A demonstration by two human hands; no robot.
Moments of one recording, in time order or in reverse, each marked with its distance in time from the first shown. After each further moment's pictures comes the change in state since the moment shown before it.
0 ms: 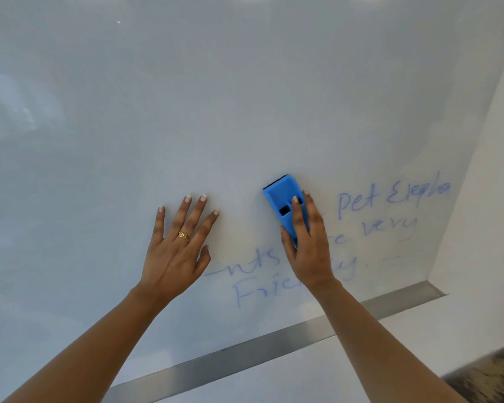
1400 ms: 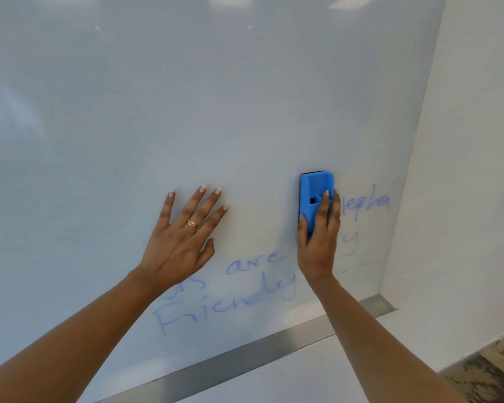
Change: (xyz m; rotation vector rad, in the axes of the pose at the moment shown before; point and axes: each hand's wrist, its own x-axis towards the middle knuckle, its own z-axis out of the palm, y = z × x) left_hand 0.111 0.105 0.015 0.025 0.036 0.161; right_hand 0.013 0.136 -0.059 0.010 0.126 0.419
